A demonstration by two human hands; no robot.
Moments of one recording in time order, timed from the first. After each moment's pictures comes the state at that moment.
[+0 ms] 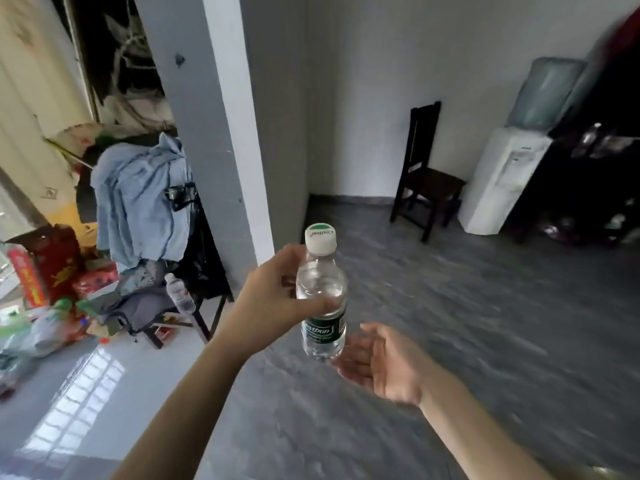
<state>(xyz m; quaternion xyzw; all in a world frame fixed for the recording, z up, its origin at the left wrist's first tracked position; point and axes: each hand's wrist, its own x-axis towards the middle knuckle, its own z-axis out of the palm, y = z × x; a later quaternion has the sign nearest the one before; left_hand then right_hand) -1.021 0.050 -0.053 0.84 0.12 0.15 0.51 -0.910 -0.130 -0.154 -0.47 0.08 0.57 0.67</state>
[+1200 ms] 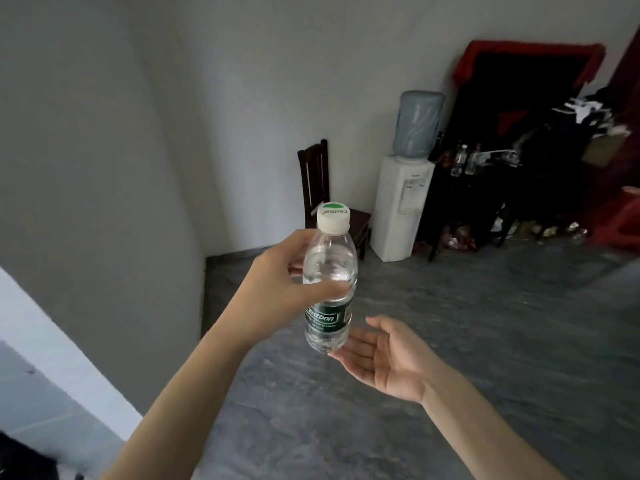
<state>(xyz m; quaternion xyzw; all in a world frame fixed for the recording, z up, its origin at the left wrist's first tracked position) -0.538 0.058 -0.006 0.83 -0.09 0.09 0.54 -0.500 -0.142 -0.105 -0.42 0.15 0.42 0.79</state>
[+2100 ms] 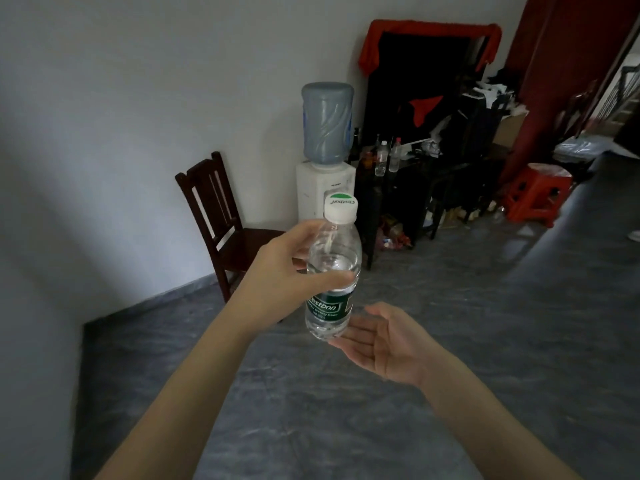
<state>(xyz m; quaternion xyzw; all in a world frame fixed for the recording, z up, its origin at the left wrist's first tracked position) -0.104 -0.122 -0.012 0.83 -0.21 0.00 0.52 -0.120 -0.322 -0.106 -0.40 0.19 0.32 0.84</state>
